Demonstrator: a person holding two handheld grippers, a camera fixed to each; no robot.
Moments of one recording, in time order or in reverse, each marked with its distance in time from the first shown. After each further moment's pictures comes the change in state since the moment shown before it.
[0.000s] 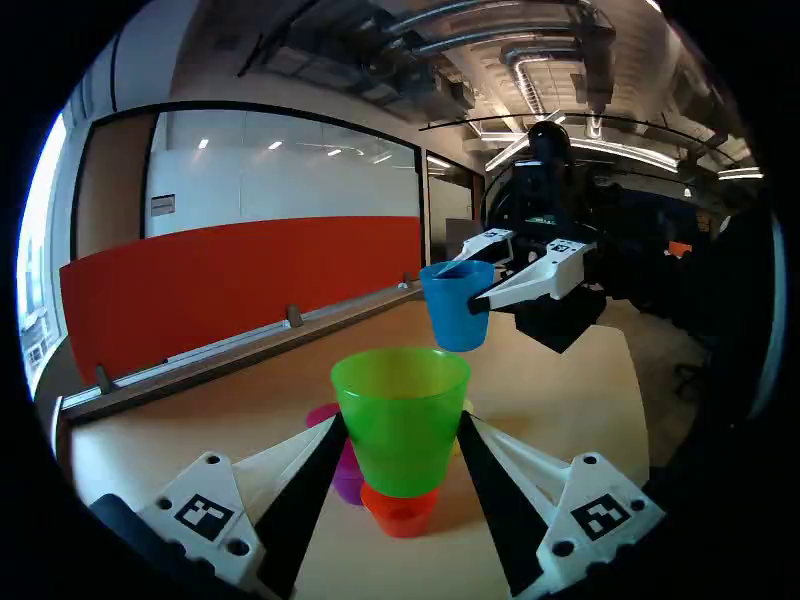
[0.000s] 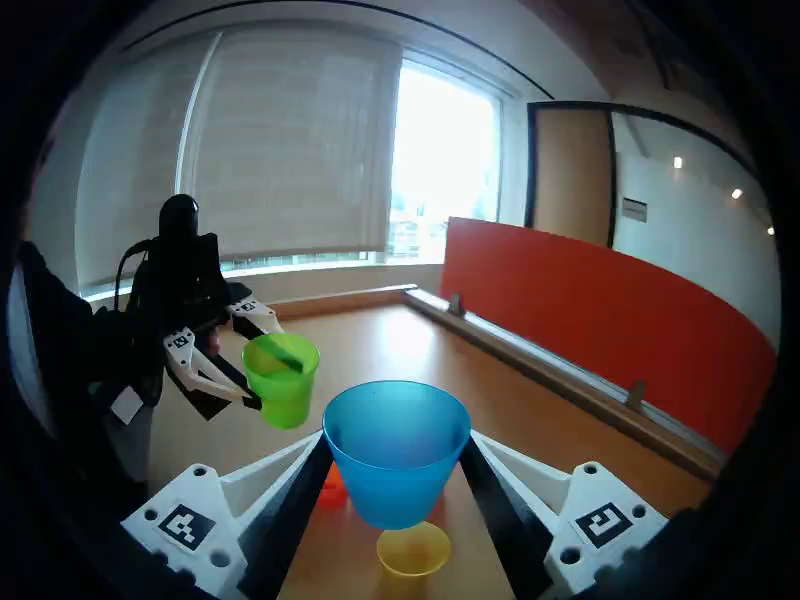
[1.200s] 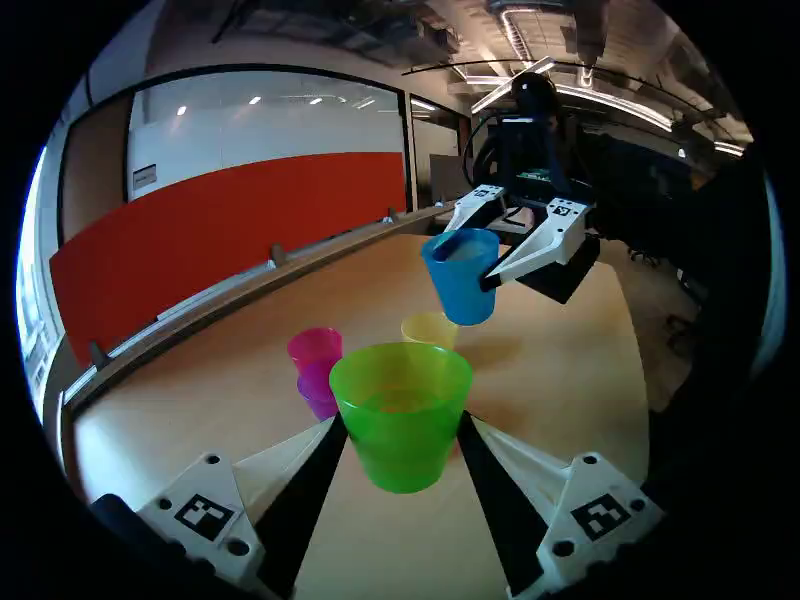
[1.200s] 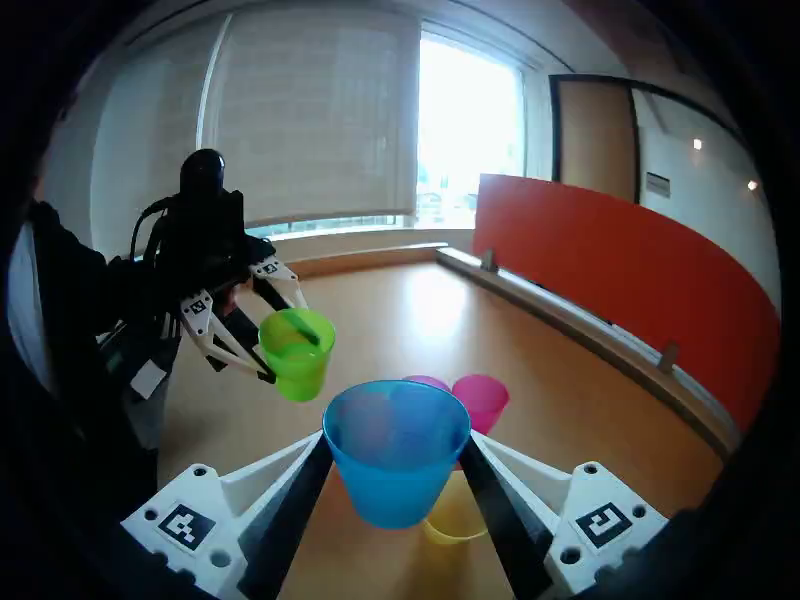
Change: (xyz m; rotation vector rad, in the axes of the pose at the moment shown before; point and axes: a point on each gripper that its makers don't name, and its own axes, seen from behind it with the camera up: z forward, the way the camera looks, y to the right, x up) left arm -0.071 0.018 -0.012 -0.042 -0.216 0.048; right arm -0.070 -0.037 0.005 0.092 -0.106 0.000
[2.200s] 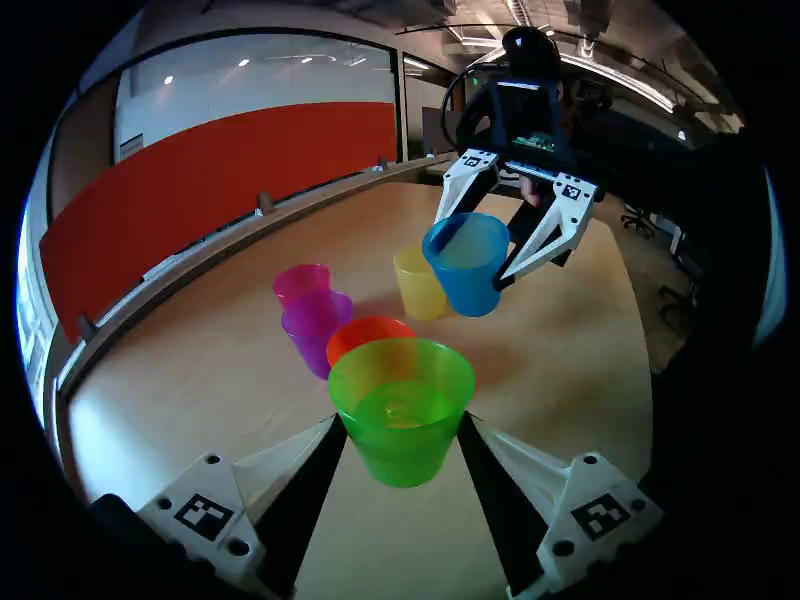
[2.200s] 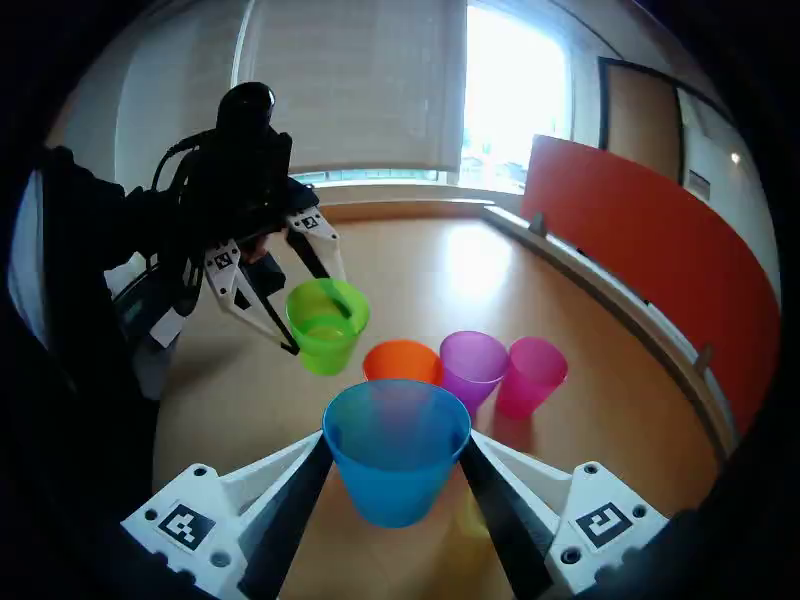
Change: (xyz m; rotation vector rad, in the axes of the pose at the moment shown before) left arm -0.056 0.001 0.002 -0.038 -0.159 -0.001; right arm -0.053 -0.029 0.036 0.115 -0.157 -0.087
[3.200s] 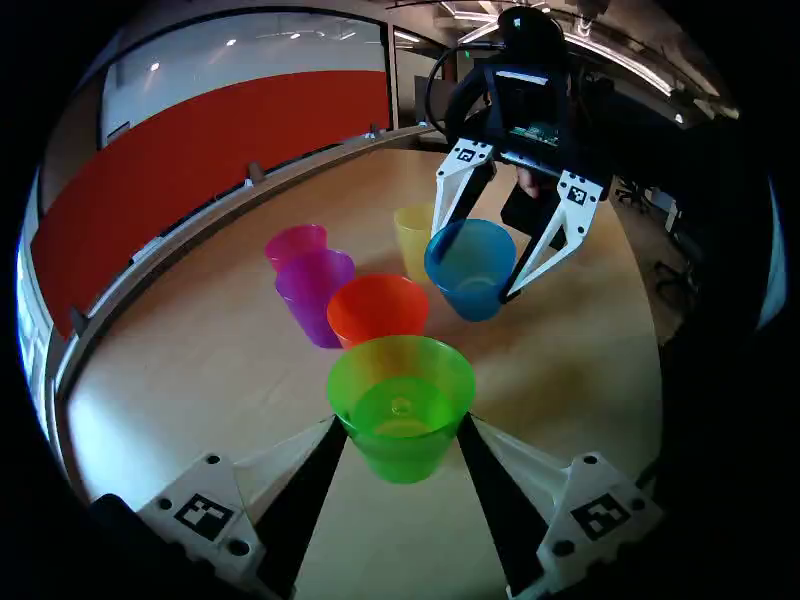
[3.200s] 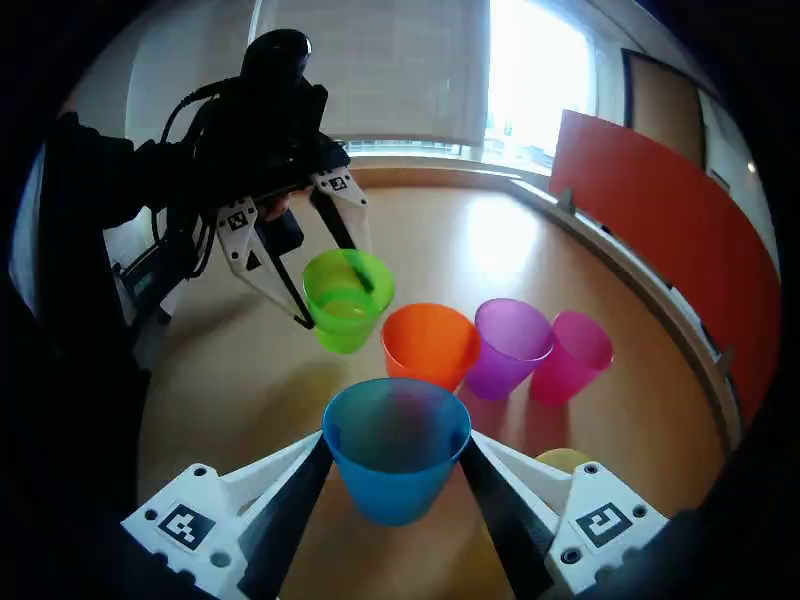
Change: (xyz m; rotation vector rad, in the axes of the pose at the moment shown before) left arm -0.028 -0.012 0.011 -0.031 -0.108 0.025; right arm -0.032 -0.010 0.038 0.058 -0.081 -0.035
